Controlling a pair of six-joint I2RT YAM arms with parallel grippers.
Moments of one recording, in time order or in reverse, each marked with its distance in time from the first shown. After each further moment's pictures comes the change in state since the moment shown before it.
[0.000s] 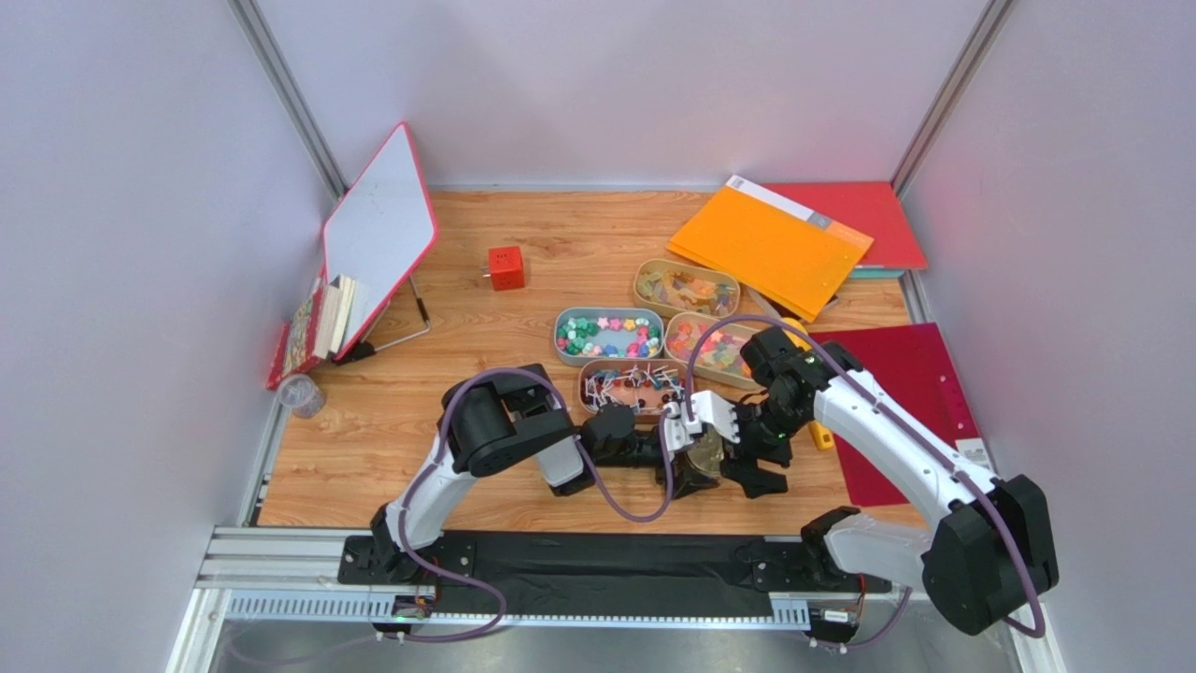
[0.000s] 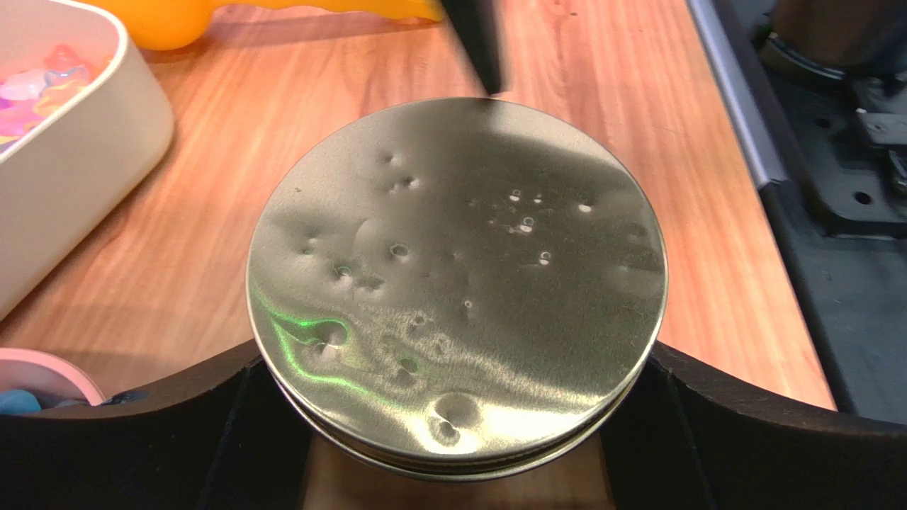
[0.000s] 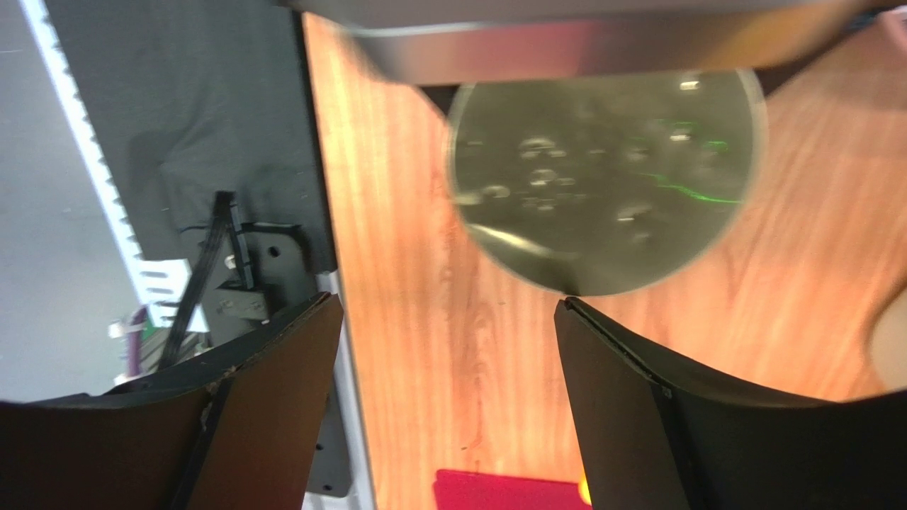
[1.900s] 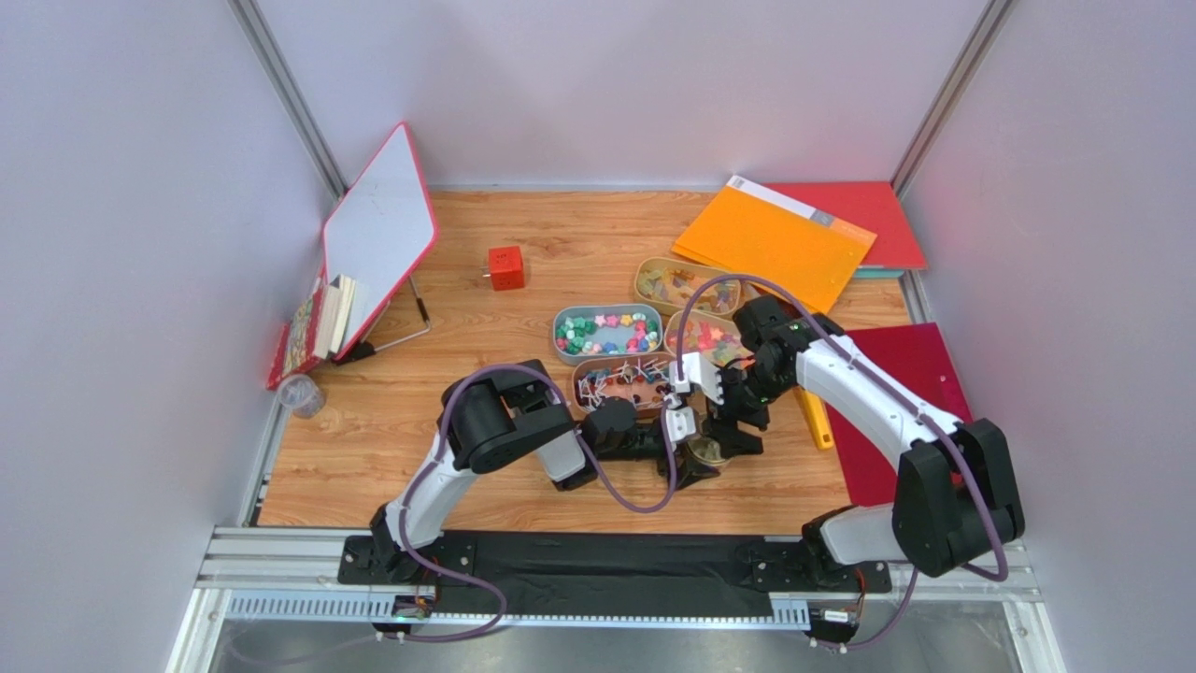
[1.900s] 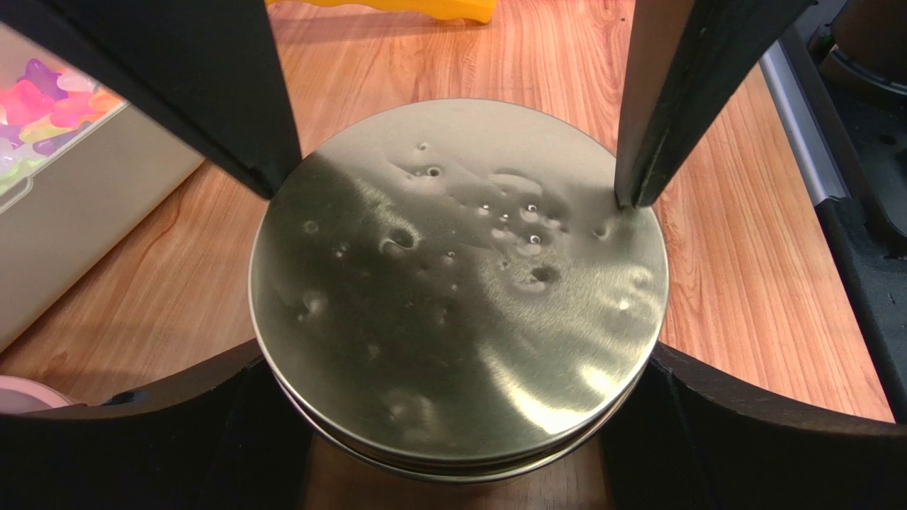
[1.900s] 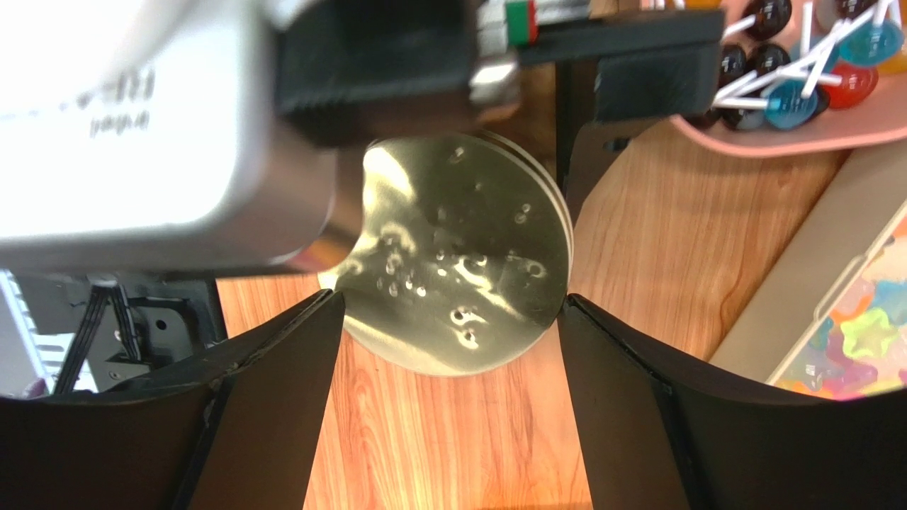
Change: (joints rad) left arm 0.023 0.009 0.031 -0.024 -0.031 -0.002; right arm -0.066 0.204 0.109 0.154 -0.096 -0.047
